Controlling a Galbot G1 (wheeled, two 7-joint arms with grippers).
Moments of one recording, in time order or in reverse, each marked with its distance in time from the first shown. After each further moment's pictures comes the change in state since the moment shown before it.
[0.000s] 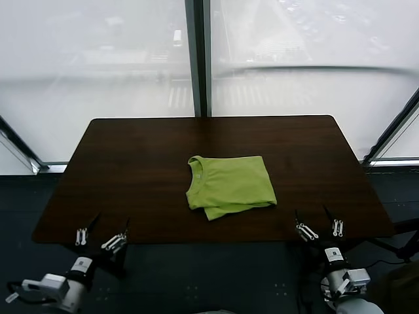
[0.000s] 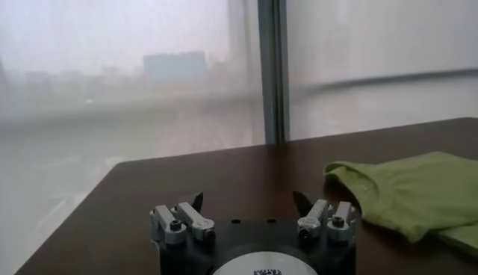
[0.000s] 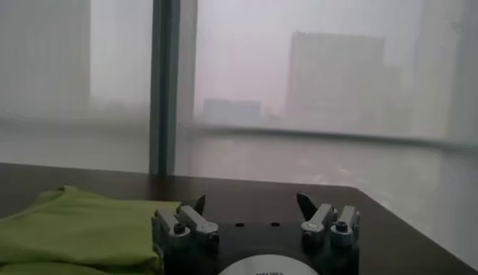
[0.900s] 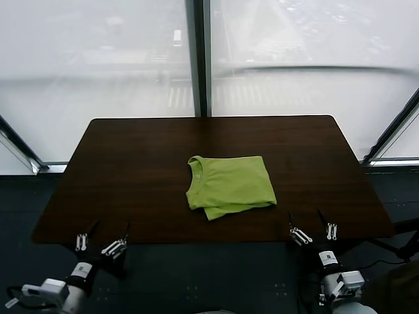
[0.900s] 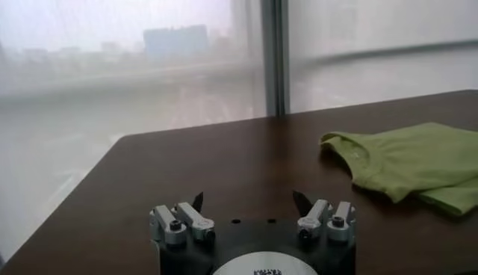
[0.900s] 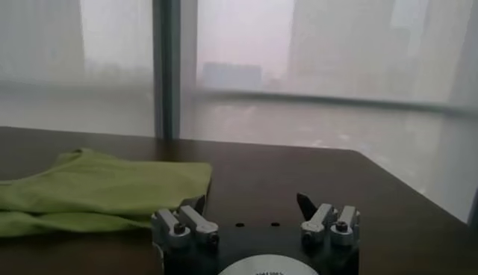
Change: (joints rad) left arm 0.032 -0.011 -0.002 -0.003 0.004 0.004 0.006; right arm -0.024 0.026 -0.014 0.047 -0.026 -0.066 -0.002
